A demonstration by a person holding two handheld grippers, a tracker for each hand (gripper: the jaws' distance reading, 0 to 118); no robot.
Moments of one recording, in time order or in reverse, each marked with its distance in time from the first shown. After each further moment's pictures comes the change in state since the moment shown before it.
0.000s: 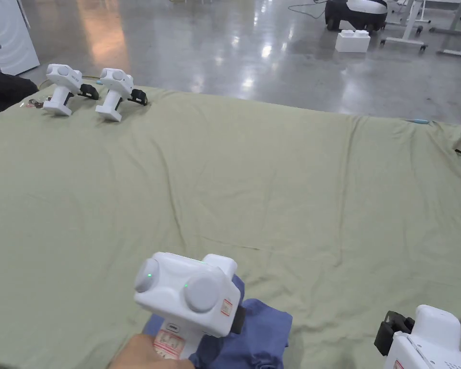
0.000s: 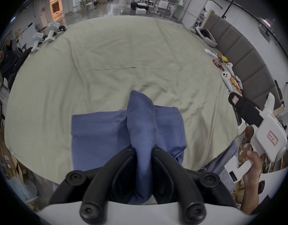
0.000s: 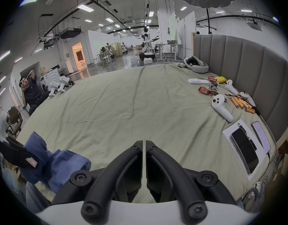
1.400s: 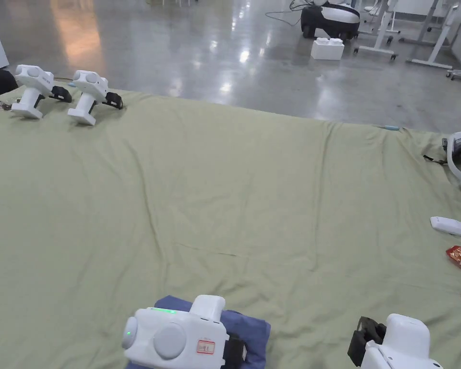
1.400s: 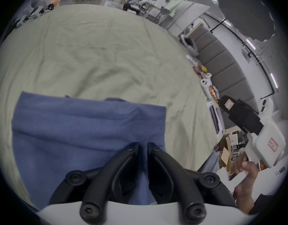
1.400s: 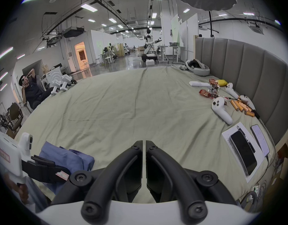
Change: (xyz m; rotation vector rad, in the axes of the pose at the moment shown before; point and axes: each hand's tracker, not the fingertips) left arm -0.017 -0.033 -0.065 0.113 -0.347 0.101; right arm -0.007 -0.003 0.011 0.039 0.017 0.040
